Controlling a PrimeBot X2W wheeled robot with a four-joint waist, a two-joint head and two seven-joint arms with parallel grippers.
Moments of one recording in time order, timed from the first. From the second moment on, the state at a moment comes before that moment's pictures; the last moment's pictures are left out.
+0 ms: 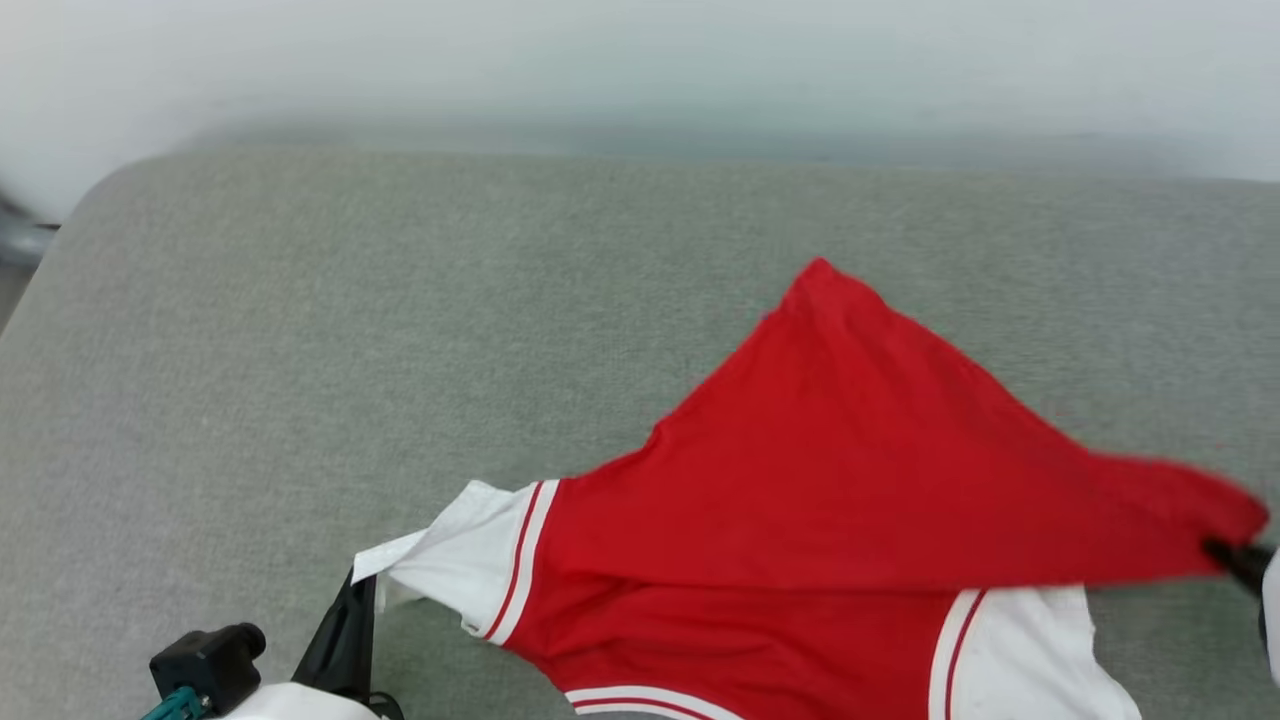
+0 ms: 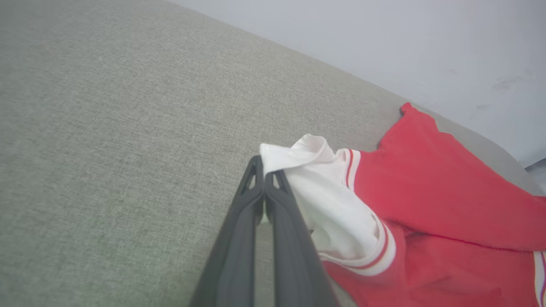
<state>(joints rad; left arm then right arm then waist) 0.08 0.37 -0.29 0.06 -0.76 0.10 -0.23 -0.21 -0.80 0.28 0.20 0.76 0.13 0.54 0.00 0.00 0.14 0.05</state>
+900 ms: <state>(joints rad) 0.11 0.39 -0.30 0.02 -0.75 0.13 -0.22 0.09 -0.64 -0.02 -0.03 0.67 0.13 0.54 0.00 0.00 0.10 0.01</state>
